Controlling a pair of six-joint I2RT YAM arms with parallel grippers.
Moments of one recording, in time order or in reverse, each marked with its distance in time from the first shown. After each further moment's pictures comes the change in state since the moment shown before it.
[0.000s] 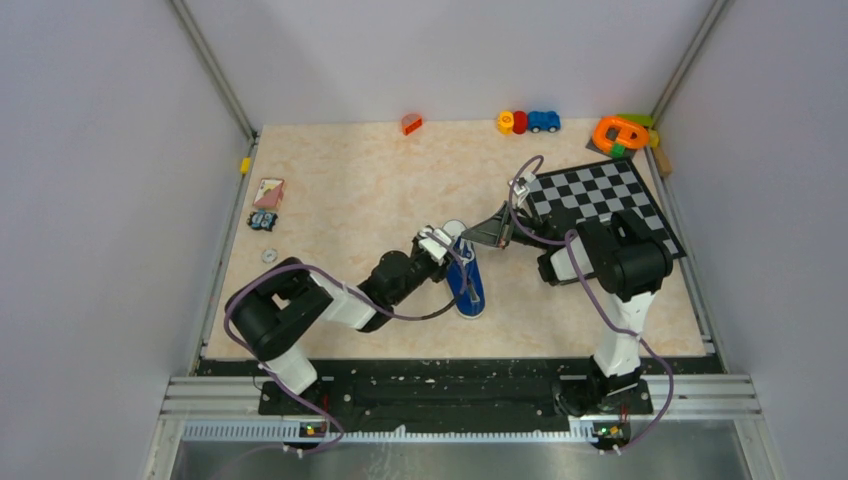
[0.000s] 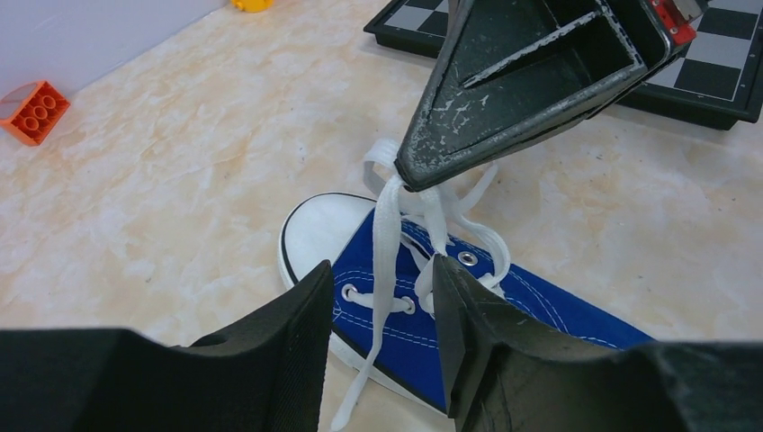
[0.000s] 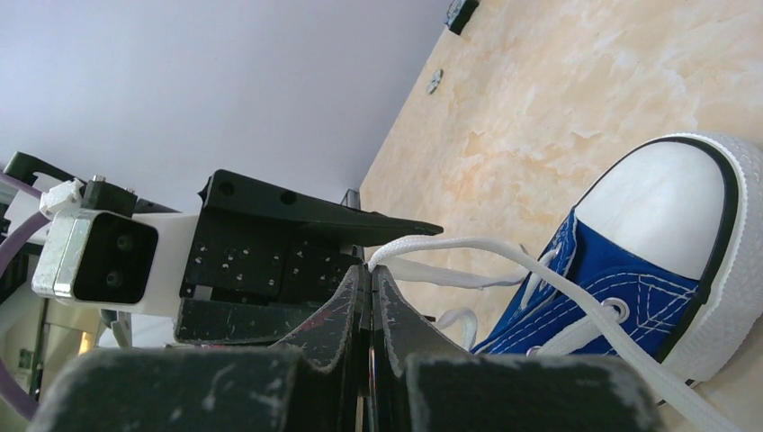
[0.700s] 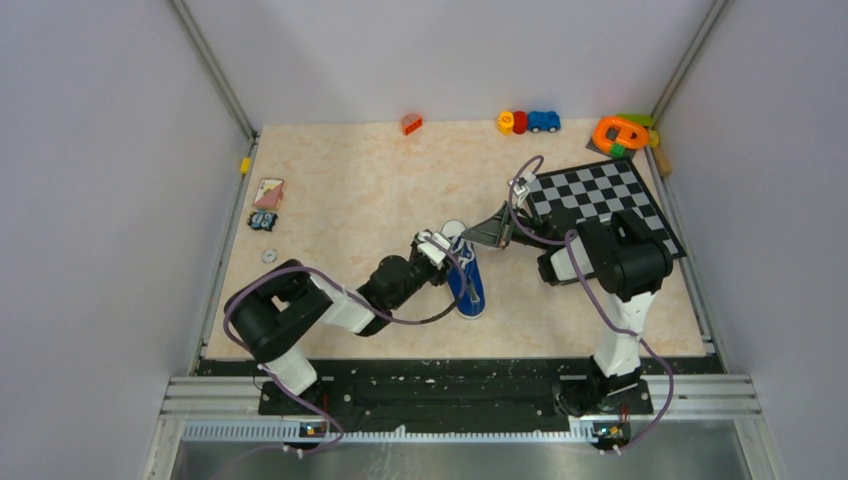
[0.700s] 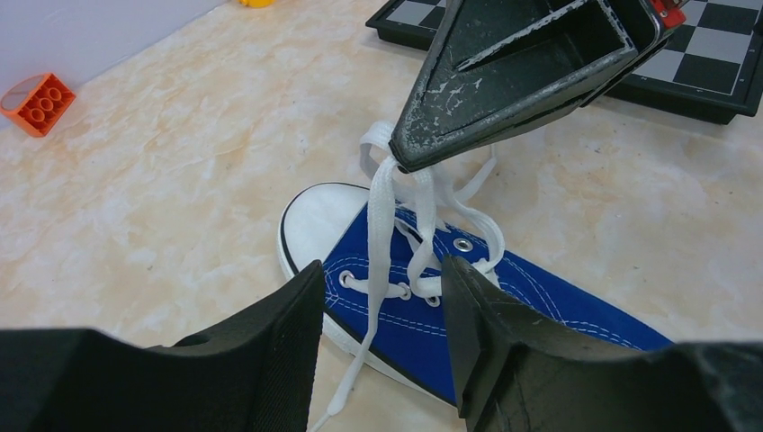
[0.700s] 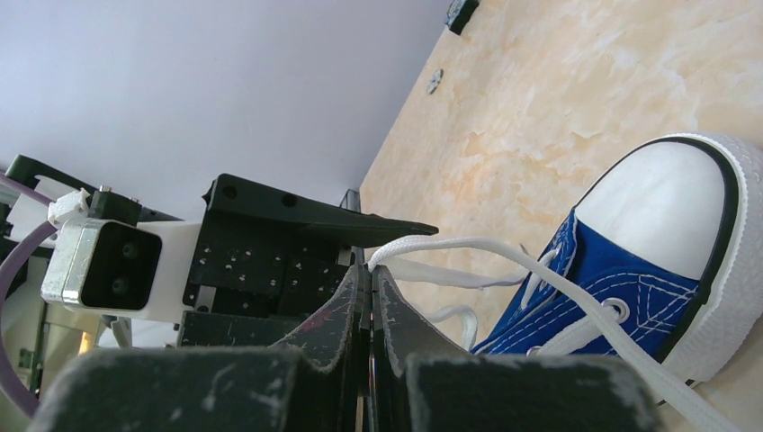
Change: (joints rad) left arm -0.023 -0.008 -0.032 0.028 -0.035 -0.003; right arm 0.000 0.000 0.000 0.000 0.000 0.000
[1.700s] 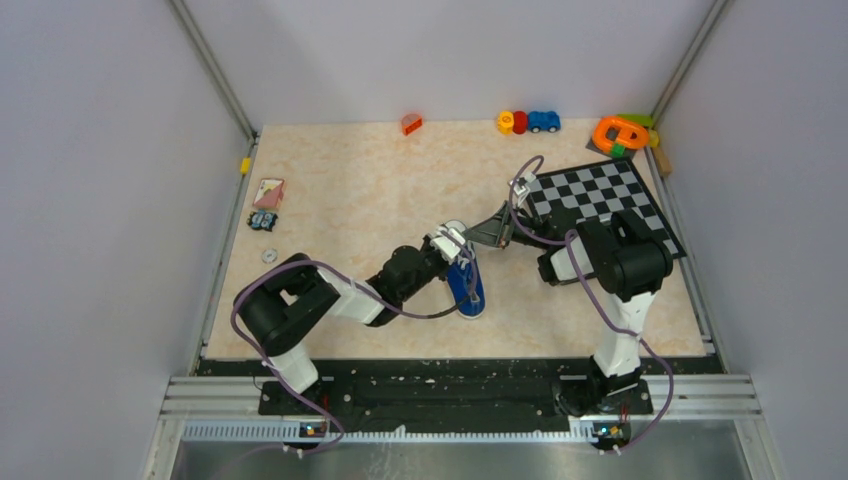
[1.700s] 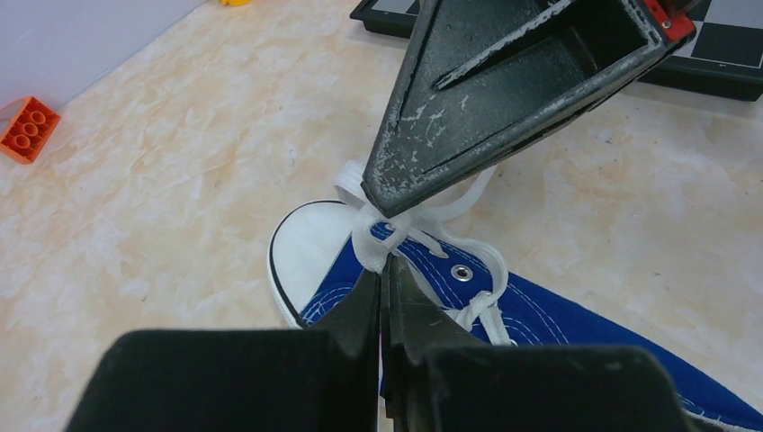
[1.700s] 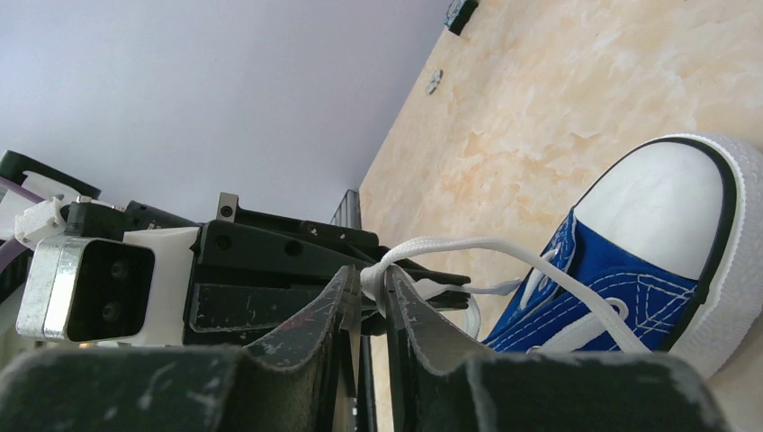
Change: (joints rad) left arm -0.002 0.053 0.113 -0.112 0.020 0.066; right arm -0.001 0.000 0.000 0.000 0.001 0.001
